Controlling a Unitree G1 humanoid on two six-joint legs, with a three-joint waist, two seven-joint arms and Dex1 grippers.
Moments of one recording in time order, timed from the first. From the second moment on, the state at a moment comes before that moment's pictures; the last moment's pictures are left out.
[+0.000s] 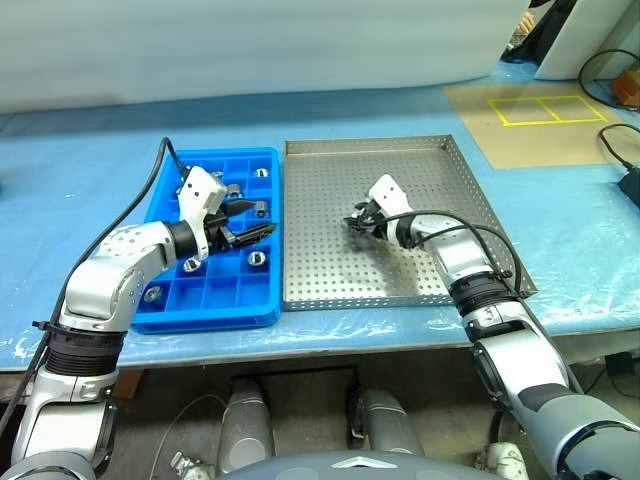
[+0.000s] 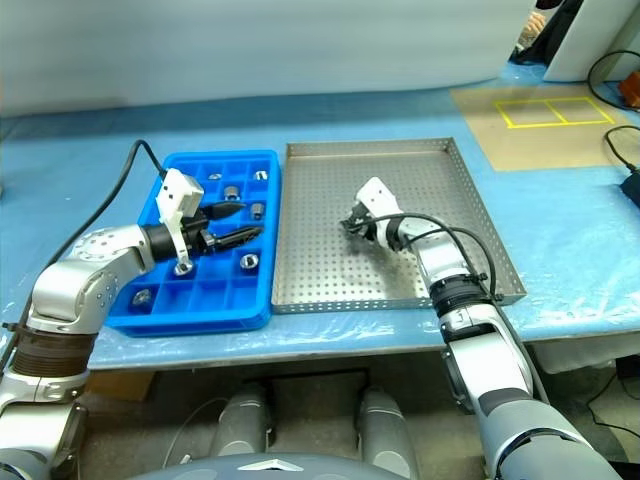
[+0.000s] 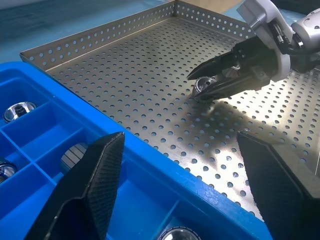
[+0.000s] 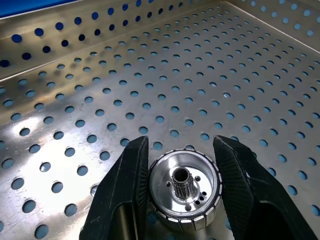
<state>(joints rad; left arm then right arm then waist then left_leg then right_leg) -0.42 0.61 0.04 -0.15 -0.50 0.64 -0.78 -0.77 -0.33 0.17 0.65 -0.03 0.15 0.76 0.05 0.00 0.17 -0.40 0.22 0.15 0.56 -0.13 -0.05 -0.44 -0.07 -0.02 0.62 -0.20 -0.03</state>
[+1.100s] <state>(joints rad) -0.02 0.84 0.47 -0.40 -0.58 0.71 -0.75 -0.99 0.09 0.34 0.82 -0.06 -0.04 0.84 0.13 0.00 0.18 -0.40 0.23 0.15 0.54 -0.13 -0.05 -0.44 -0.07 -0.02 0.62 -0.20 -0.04</state>
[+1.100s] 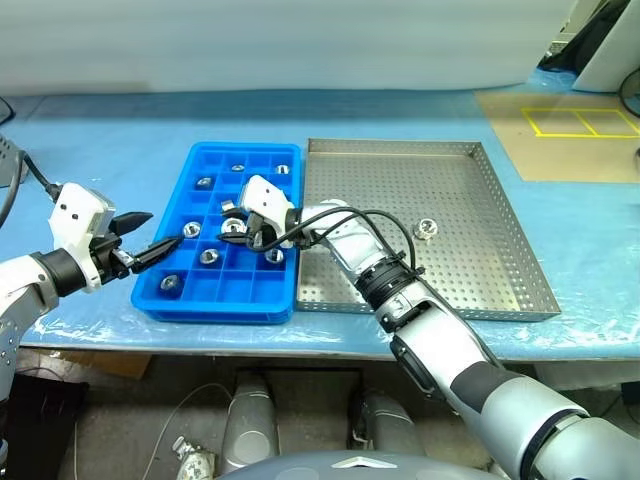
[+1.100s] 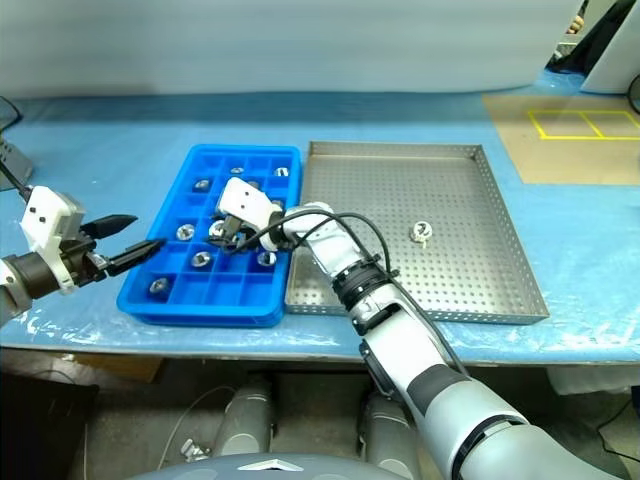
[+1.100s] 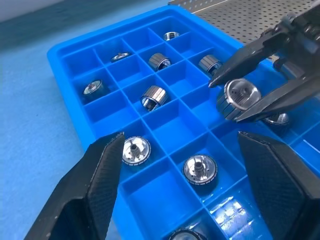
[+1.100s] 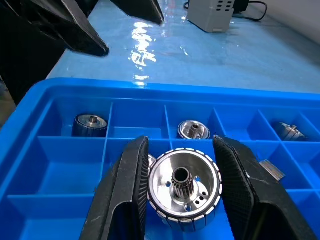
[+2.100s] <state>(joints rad) -0.14 0.80 0.30 -0.36 -0.60 0.72 -0.73 -0.92 -0.02 0.24 0.78 -0.07 -0.01 0.70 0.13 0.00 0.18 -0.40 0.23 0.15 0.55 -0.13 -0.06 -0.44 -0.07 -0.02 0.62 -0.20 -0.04</state>
